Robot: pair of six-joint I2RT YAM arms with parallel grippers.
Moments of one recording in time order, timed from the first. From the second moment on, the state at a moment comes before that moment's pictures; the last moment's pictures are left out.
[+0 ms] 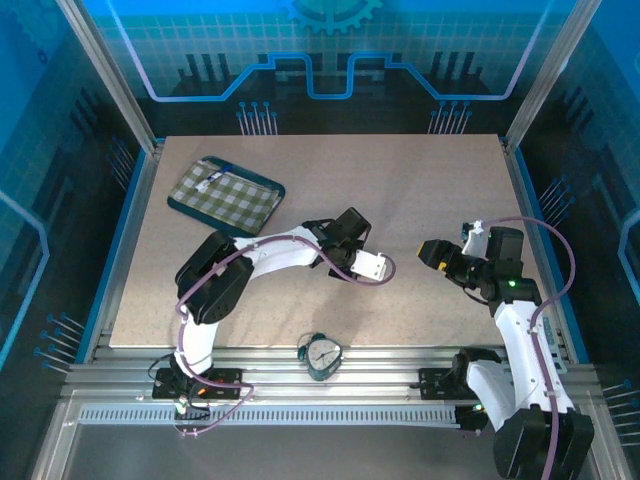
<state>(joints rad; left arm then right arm) -0.81 1.98 1.39 -0.47 0.17 1.03 -0.14 0.83 0.62 -0.58 -0.66 0.48</state>
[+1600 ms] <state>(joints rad) -0.72 1.51 1.35 -0.58 0.37 0.68 0.25 0.86 0.71 -0.40 -0.52 0.37</state>
